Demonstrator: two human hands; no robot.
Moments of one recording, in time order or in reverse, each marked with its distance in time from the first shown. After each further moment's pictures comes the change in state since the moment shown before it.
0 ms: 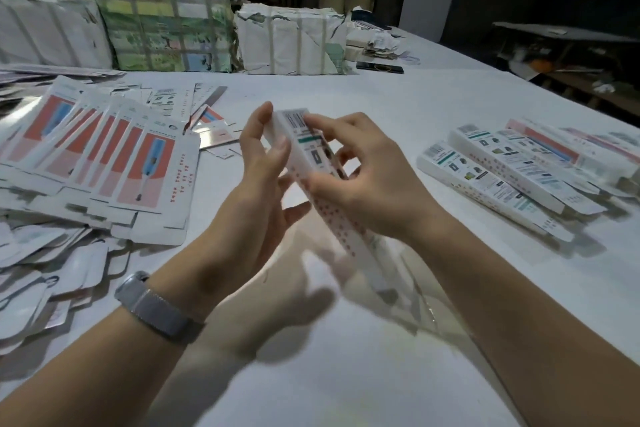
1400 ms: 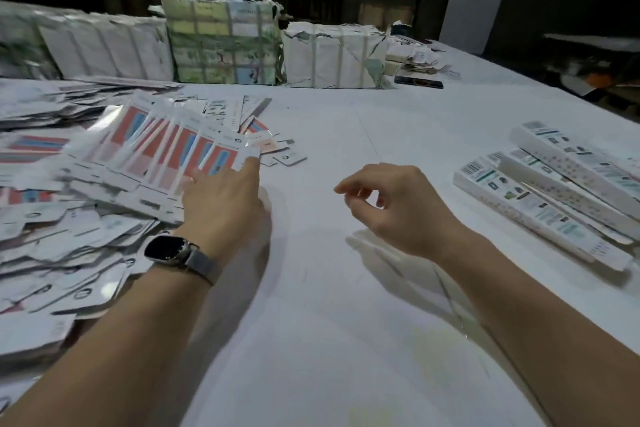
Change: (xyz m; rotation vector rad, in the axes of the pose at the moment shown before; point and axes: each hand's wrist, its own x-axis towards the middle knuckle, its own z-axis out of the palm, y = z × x) left_hand 0.016 -0.003 -0.070 1.667 0.113 -0.360; right_hand 0.002 0.030 0.013 -0.191 -0.064 -0.190
